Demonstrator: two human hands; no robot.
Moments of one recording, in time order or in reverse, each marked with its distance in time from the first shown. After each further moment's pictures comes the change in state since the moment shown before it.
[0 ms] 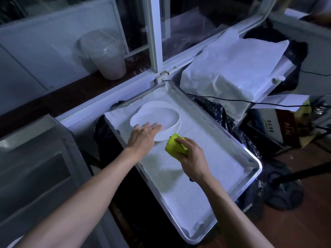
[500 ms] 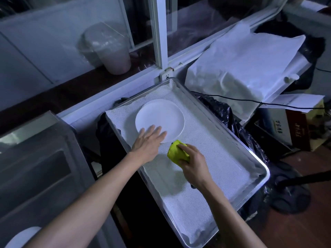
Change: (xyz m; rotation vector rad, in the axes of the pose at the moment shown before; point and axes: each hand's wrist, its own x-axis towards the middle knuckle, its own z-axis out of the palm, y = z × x) left_hand 0.002 -0.013 0.045 0.219 -0.410 0.014; right_hand 0.006 0.022 0.013 -0.005 -0.061 0.028
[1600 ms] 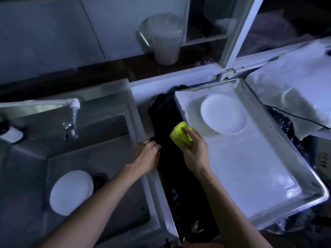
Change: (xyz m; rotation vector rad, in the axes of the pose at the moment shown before) left_hand -0.241 -0.097 0.046 -0.368 0.280 -0.301; right_hand -0.045 -0.145 0.144 0.122 -0.016 -0.266
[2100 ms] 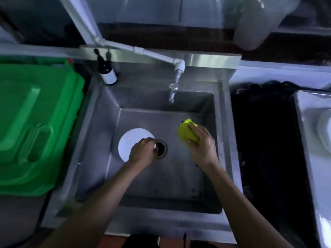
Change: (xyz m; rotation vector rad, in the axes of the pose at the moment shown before) left_hand -0.236 -0.228 -0.011 -0.243 -0.105 -0.718; right_hand -0.062 -0.085 0.276 -0.132 -0.482 -0.166
